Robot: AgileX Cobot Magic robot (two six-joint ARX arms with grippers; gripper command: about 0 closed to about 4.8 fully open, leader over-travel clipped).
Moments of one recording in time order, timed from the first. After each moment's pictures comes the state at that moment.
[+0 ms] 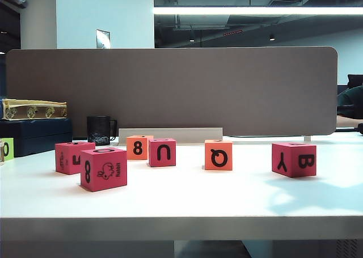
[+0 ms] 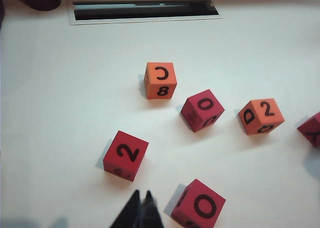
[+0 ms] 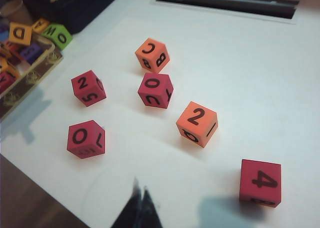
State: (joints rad) left arm -0.09 1.01 1.11 -0.63 0.29 0.00; right arm 0.29 1.07 1.21 -0.70 -0.36 0.06
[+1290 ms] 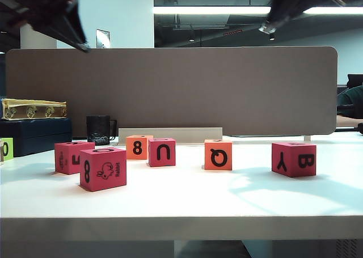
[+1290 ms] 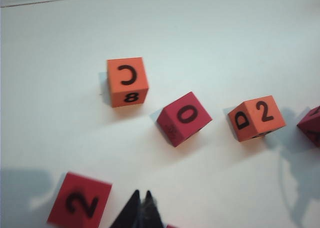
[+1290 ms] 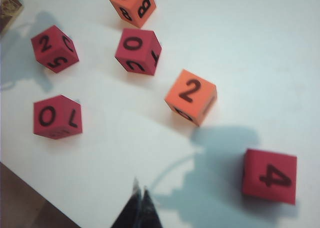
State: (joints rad) left arm -0.22 1.43 1.33 -0.56 0.27 -0.01; right arm 0.35 1.37 1.36 -0.77 -0.31 0.05
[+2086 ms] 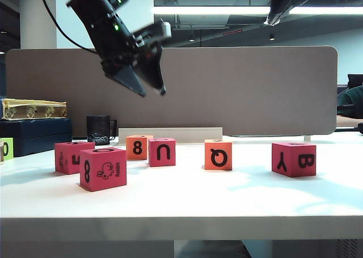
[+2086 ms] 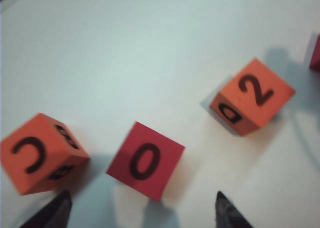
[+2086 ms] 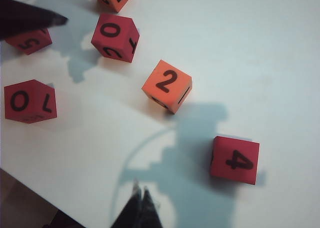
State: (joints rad) left arm -0.38 1.91 1.70 -0.64 0.29 0.42; right arm 0.36 1.46 1.57 -0.98 -0.20 -0.03
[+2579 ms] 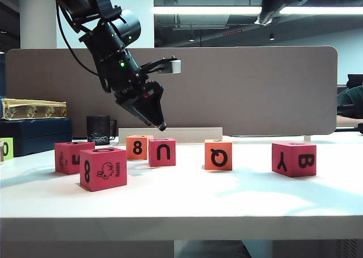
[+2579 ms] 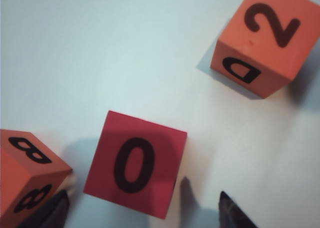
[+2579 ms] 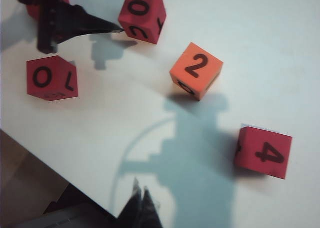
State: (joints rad) left arm -0.39 2.03 1.70 -0.62 0.29 0.66; right arm 0.43 1.46 1.57 -1.03 -0.20 -0.03
